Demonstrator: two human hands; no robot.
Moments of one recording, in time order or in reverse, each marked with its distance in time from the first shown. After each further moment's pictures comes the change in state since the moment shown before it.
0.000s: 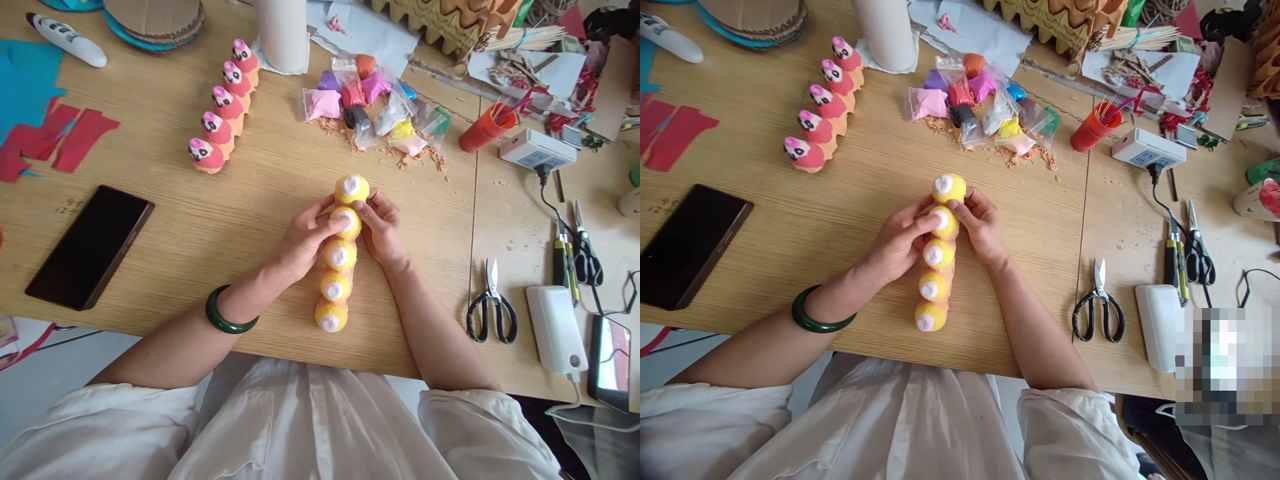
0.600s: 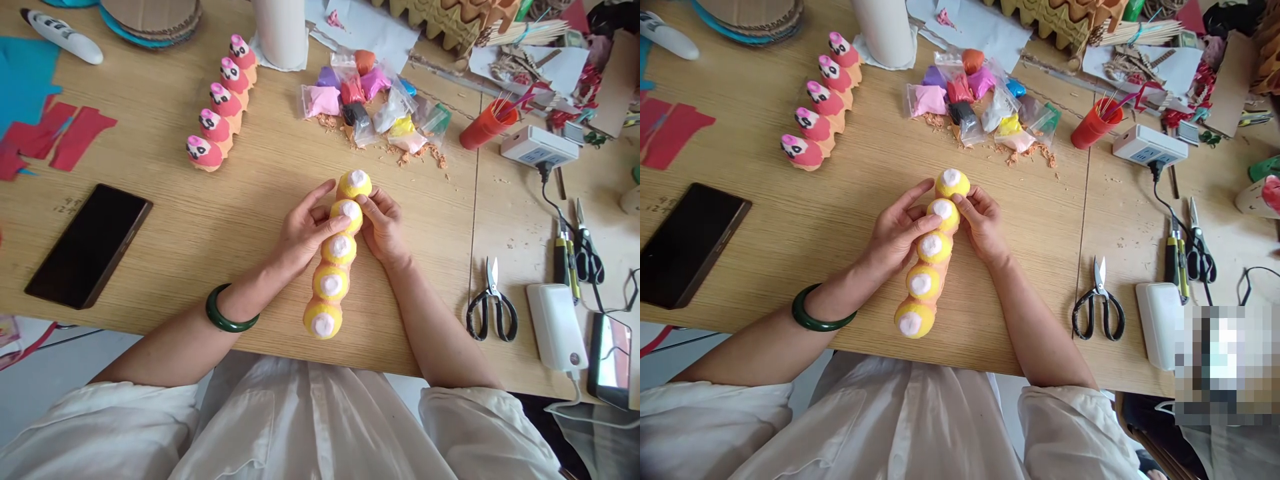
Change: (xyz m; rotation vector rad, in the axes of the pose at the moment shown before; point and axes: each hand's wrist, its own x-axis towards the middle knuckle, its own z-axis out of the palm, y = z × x) left_hand -0.004 0.004 0.003 0.060 0.118 -0.009; right_hand 0.002 -0.003 0.004 0.195 0.068 0.048
